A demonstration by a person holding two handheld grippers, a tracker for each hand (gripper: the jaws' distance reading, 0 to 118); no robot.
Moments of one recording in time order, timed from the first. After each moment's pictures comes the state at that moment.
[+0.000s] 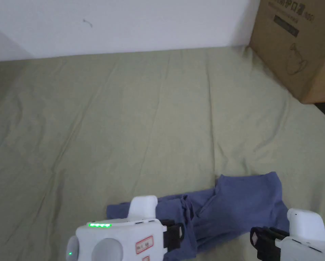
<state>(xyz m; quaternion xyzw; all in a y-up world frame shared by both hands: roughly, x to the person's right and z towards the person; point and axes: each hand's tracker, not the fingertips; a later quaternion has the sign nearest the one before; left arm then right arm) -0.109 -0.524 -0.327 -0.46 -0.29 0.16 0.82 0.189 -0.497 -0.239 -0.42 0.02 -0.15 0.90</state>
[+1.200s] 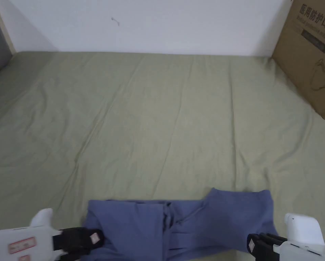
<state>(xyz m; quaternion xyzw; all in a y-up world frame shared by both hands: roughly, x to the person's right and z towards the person) -0.350 -0.574 -0.321 -0.48 -0.19 0.37 0.77 0.141 -0.492 -0.257 -0.44 0.07 -0.12 0.89</state>
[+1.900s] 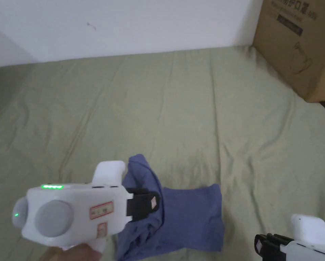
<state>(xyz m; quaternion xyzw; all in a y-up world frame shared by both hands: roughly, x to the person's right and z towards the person) -0.126 -0.458 -0.364 -0.44 -0.33 0.08 0.83 0.191 -0.508 -0.236 -0.44 0.02 -0.17 0.88</state>
